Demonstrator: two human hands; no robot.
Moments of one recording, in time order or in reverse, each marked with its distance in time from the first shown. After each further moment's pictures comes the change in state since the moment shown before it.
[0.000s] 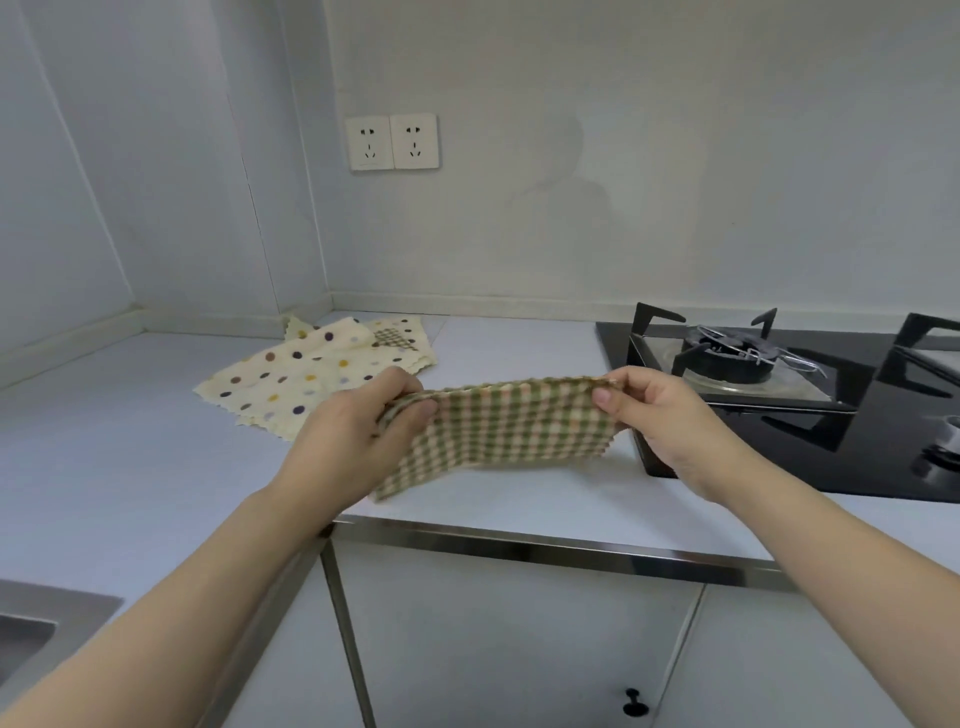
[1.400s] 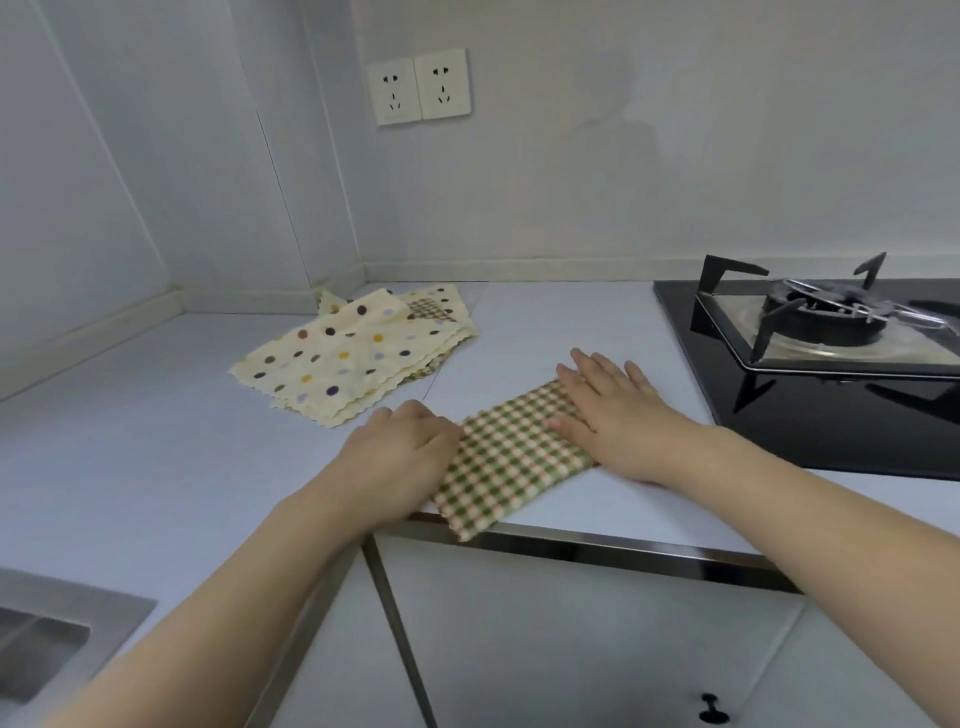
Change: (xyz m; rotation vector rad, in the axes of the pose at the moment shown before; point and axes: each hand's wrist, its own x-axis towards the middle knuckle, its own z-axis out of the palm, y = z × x) left_hand -0.001 -0.032 0.019 0.340 -0.476 -0.116; right_hand 0.050 0.045 0.066 -1.184 -0.349 -0.075
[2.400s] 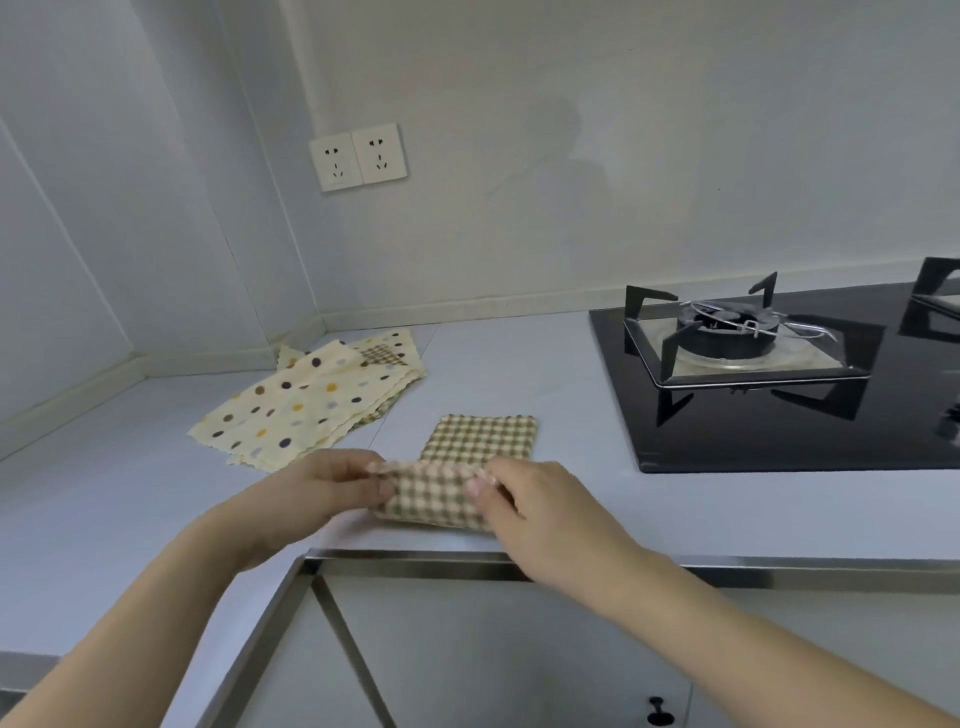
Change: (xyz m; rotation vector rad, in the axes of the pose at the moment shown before) left_hand -0.009 0.007 -0.038 -0.682 -0.253 -0.178; right_hand -0.089 -0.054 -0.012 0.579 0.333 -0.130
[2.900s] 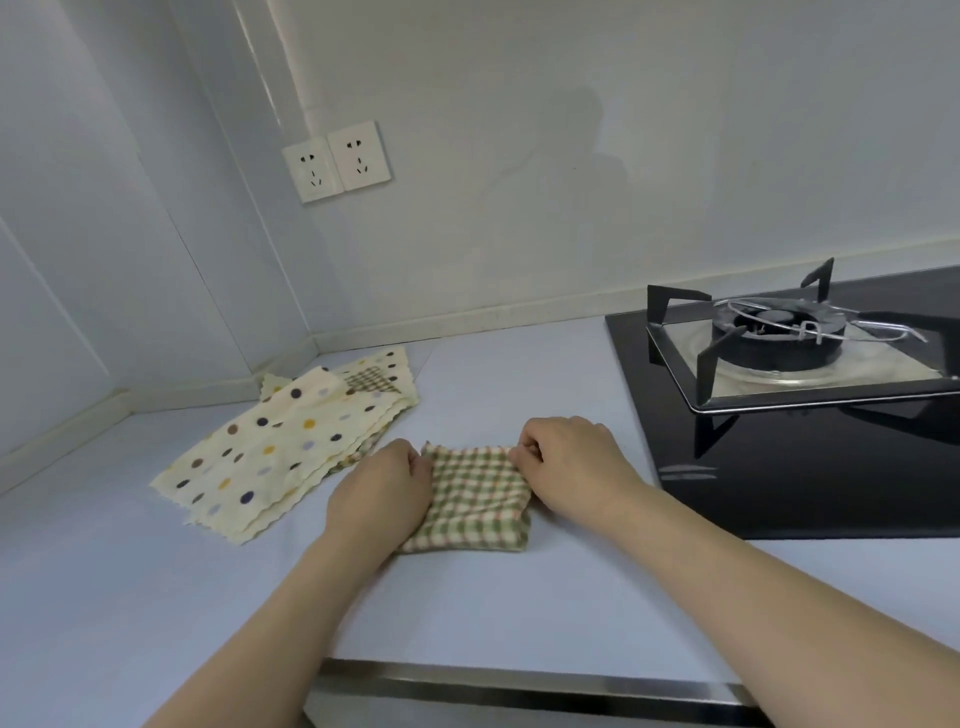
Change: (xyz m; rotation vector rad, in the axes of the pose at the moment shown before) left_hand 0.138 -0.010 0.046 0.586 0.606 -0.127; right_hand 0.102 0.108 -0.001 -0.287 0.026 0.230
